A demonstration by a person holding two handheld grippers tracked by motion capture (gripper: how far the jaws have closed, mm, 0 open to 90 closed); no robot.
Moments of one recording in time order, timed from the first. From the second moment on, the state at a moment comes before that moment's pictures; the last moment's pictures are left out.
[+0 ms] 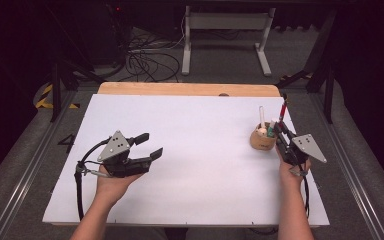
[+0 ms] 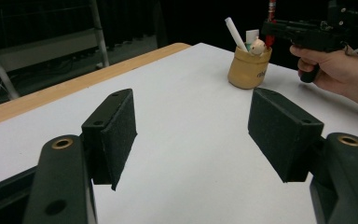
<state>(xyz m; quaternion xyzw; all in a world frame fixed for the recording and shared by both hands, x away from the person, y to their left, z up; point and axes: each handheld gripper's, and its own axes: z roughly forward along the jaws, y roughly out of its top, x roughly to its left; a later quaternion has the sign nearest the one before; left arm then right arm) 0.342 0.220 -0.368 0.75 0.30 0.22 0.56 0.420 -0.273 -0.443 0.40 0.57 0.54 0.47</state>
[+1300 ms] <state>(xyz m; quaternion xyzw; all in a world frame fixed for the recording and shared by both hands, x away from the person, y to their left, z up) 0.343 0.232 -0.368 0.74 0.31 0.22 0.56 0.427 -0.269 -0.446 0.44 0.62 0.51 0.40</state>
